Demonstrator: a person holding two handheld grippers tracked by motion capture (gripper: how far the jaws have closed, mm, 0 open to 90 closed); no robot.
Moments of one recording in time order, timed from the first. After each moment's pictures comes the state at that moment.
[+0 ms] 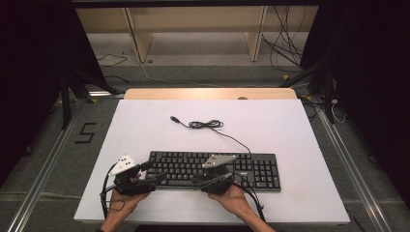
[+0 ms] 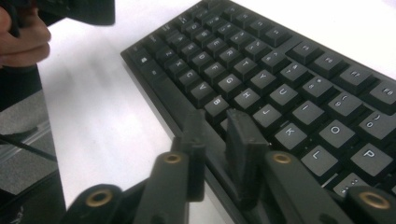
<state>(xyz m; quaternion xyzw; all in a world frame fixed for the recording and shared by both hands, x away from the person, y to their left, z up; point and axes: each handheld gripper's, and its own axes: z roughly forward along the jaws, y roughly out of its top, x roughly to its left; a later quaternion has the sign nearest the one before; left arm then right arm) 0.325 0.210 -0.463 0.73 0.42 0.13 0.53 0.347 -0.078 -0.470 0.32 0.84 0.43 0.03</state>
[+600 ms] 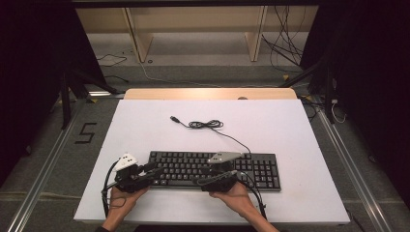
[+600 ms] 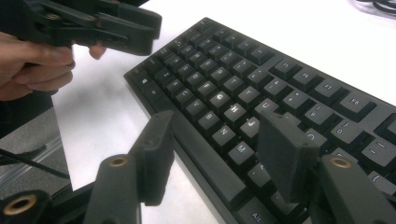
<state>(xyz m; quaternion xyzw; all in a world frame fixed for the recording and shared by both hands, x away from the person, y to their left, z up) 0.336 0.212 -0.472 0.73 0.46 0.14 0.49 0.350 -0.090 -0.460 0.34 0.82 0.46 0.03</state>
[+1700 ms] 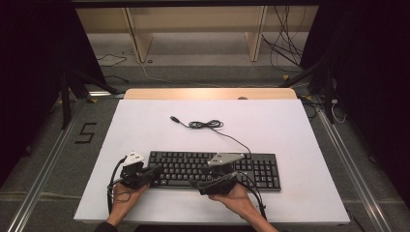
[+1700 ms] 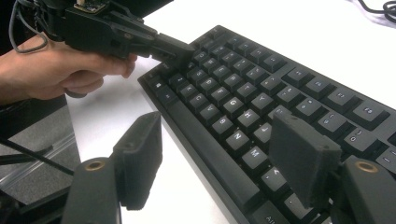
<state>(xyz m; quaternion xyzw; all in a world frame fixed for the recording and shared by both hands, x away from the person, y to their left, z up) 0.353 0.207 -0.485 0.76 0.48 0.14 0.42 0.344 -0.089 -0.457 0.32 0.82 0.47 0.03</state>
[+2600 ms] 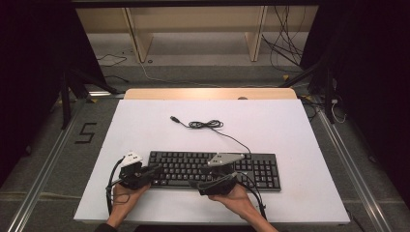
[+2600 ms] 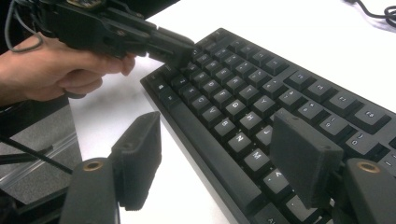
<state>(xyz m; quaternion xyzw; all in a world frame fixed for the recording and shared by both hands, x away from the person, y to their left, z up) 0.347 0.208 -0.478 0.74 0.47 0.14 0.45 0.342 -0.089 -0.455 0.32 0.82 0.48 0.03</state>
